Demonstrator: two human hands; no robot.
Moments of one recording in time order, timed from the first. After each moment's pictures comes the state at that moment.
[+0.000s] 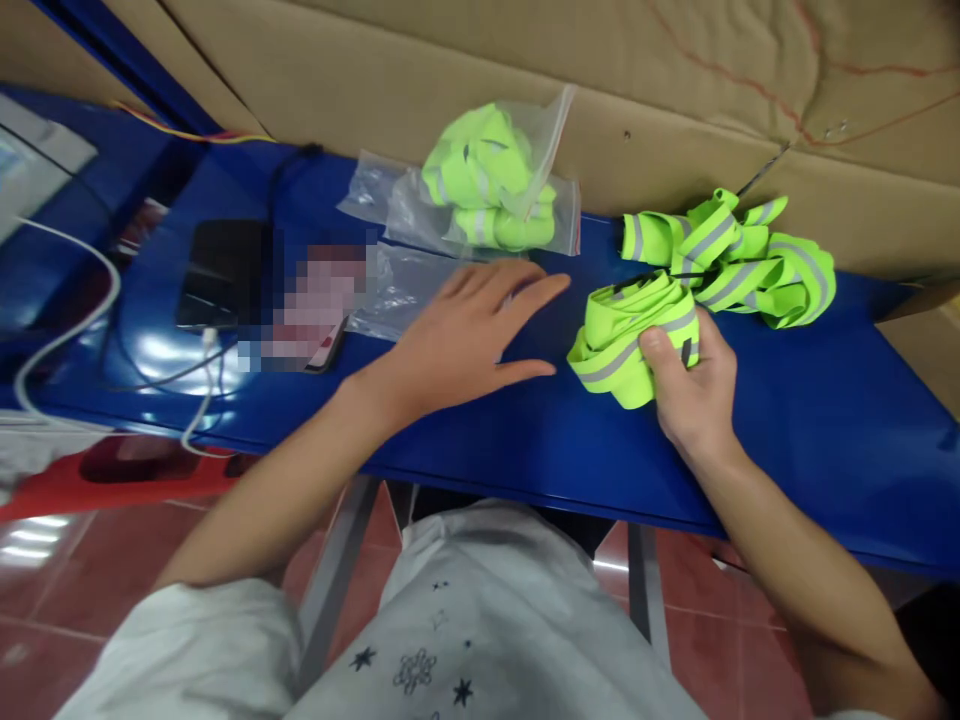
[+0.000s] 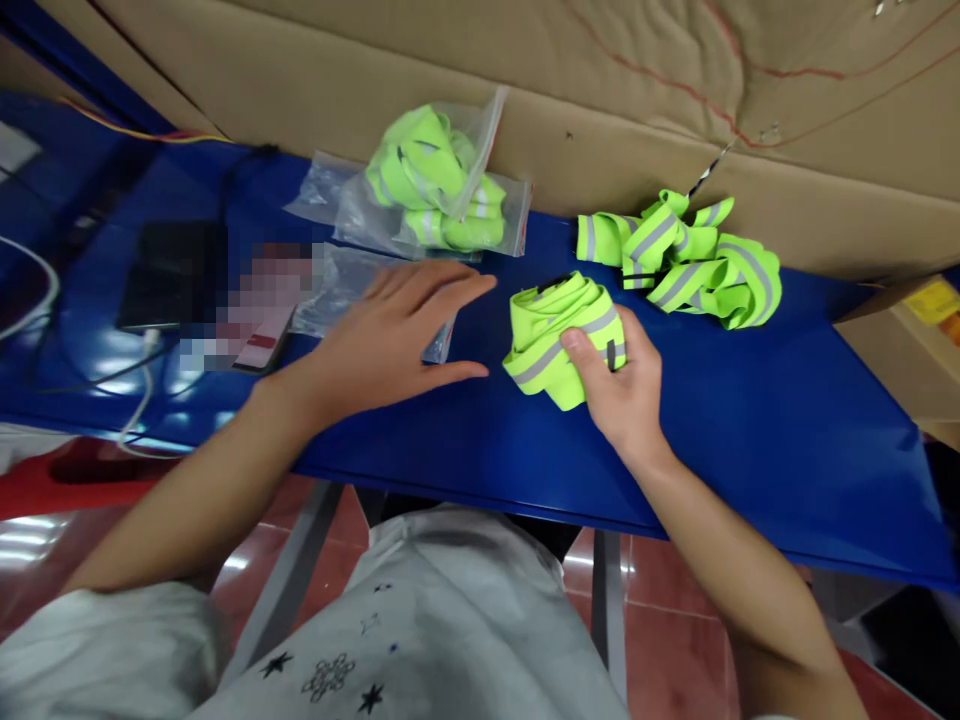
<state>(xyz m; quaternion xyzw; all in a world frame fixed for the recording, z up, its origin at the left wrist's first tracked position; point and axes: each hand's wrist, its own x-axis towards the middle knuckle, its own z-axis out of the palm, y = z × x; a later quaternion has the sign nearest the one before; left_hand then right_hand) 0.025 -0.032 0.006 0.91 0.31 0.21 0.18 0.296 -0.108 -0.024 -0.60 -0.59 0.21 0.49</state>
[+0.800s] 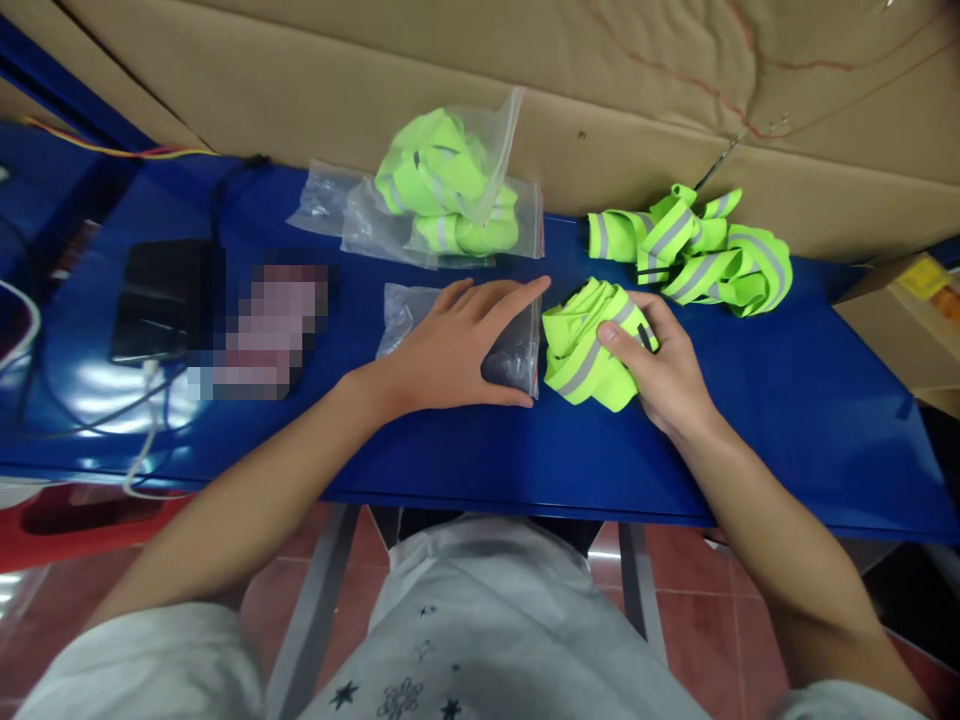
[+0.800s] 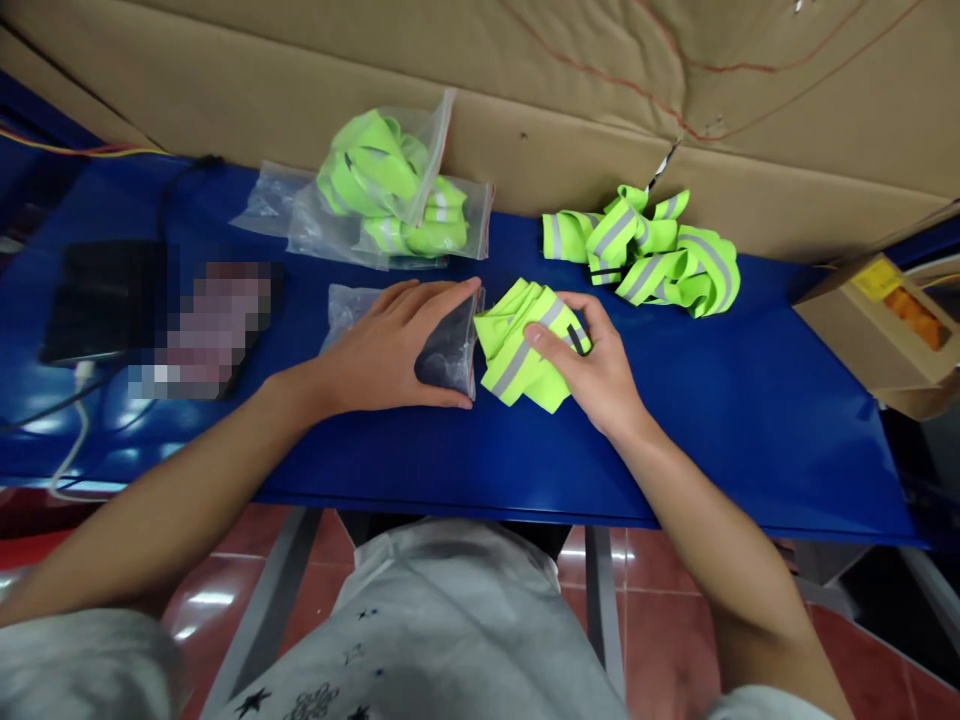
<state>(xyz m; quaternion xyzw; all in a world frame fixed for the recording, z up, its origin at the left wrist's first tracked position) 0.040 -0.019 -0.011 0.93 0.29 0.14 0.17 0.304 -0.096 -0.019 -0.61 -0.53 0.36 0.47</state>
